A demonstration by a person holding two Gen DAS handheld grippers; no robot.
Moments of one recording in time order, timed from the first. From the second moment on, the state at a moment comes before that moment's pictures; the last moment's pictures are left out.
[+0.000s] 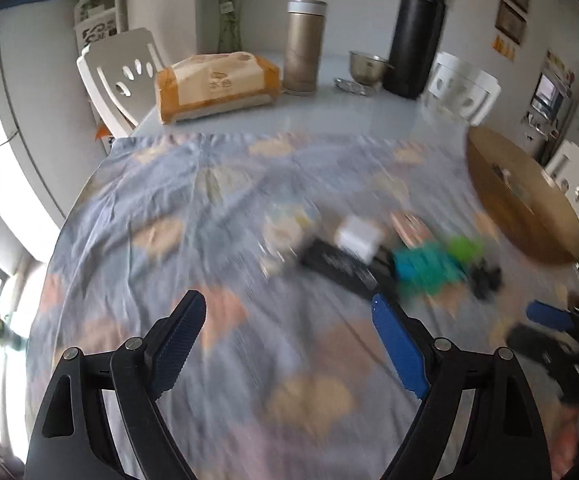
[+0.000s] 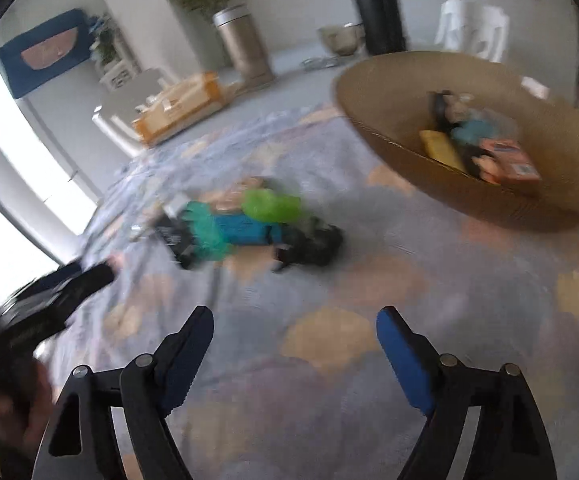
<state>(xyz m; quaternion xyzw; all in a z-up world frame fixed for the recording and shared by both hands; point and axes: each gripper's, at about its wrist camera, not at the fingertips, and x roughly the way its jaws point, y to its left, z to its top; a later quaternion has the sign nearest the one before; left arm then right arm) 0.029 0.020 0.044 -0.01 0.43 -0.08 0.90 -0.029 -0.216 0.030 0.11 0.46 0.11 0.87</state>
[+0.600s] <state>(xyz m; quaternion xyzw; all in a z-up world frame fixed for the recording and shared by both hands) 0.092 0.018 0.017 -0.02 0.44 -0.15 0.88 0.028 -0.148 0.015 0.04 0.44 0.15 0.88</state>
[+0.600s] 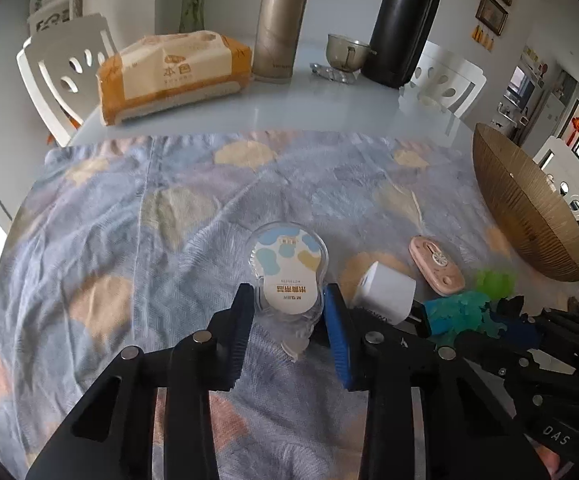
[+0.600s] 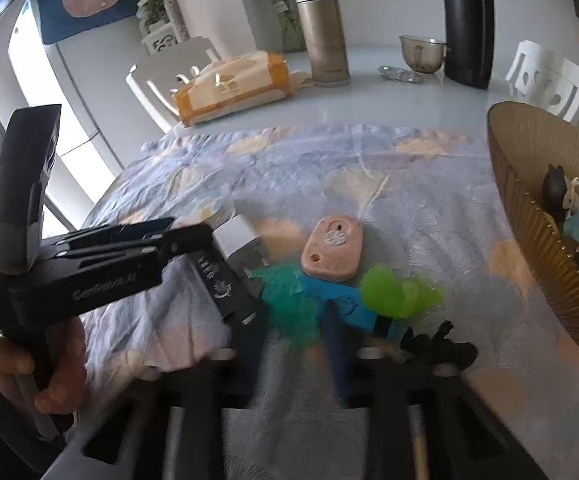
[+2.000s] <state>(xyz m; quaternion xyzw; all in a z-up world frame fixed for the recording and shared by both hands) -0.051 -0.019 0.020 0.06 0.41 -0.12 0.90 -0.070 -0.187 0.008 0.05 0.44 0.12 0.89</state>
